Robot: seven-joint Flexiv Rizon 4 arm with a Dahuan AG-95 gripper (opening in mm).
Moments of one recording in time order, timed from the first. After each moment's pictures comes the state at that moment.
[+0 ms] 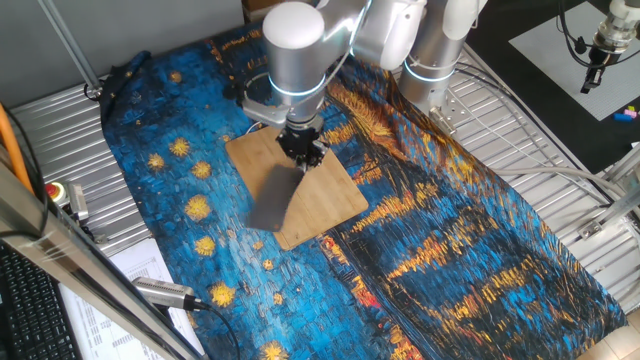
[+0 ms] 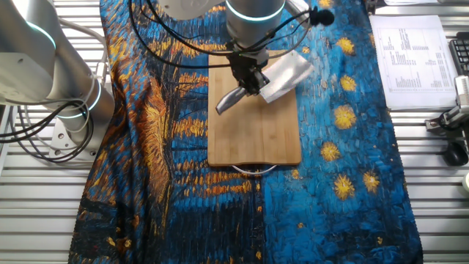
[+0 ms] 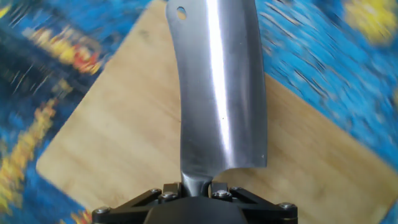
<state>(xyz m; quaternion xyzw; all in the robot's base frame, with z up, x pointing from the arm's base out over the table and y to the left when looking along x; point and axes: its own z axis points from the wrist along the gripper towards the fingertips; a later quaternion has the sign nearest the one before) 0.386 0.065 0.066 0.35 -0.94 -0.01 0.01</state>
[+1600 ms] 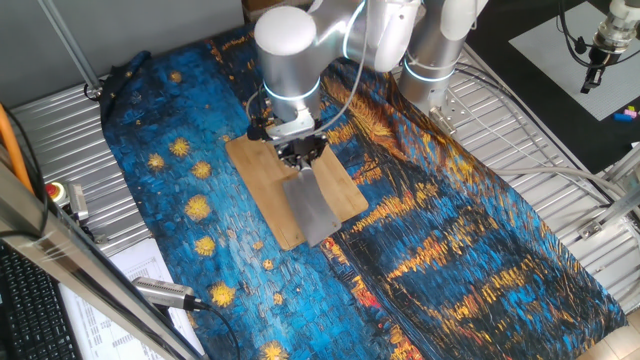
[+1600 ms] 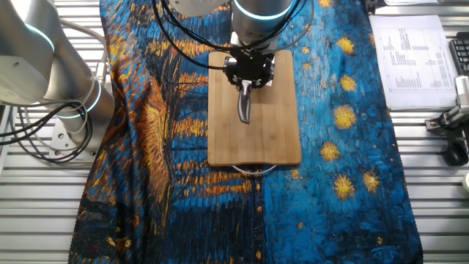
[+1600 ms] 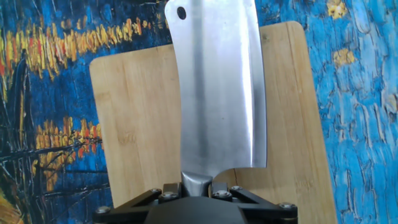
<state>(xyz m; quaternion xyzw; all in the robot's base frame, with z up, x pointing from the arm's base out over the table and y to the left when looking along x) 0.387 0.065 0.065 0.66 -0.75 -0.02 0.03</state>
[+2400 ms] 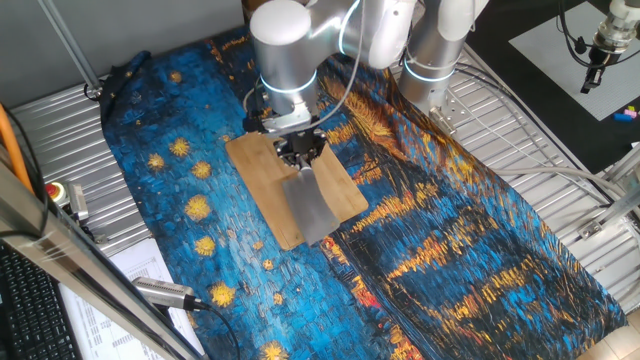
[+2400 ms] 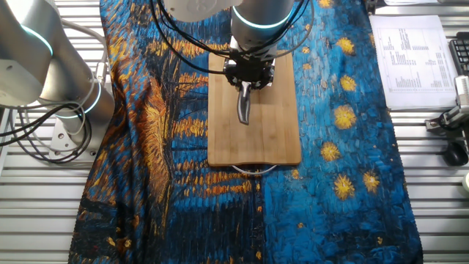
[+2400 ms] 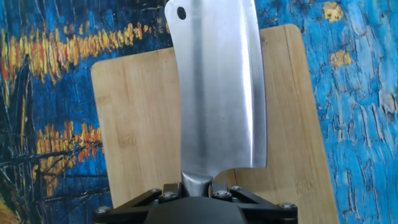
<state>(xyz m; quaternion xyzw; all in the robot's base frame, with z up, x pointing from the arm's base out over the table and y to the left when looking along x) 0.387 0.065 0.065 0.65 -0.76 -0.03 0.00</state>
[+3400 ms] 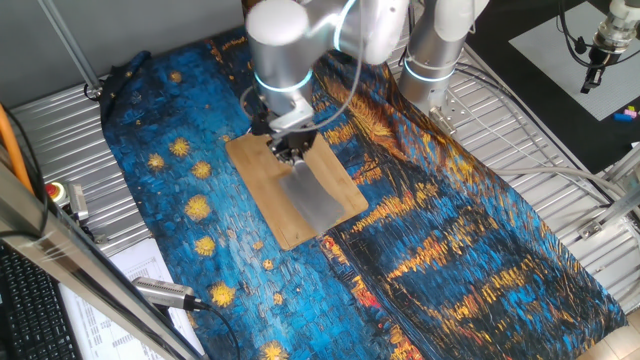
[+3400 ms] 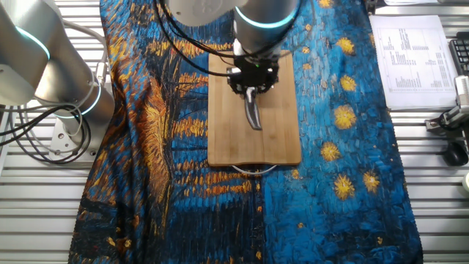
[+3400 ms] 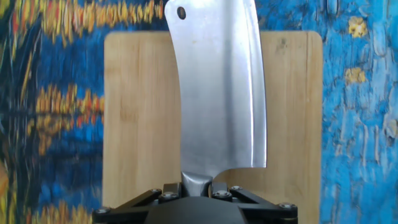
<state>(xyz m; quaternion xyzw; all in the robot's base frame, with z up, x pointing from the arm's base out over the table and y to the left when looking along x) 0.402 0.037 0.072 0.74 -0.67 -0.02 0.02</state>
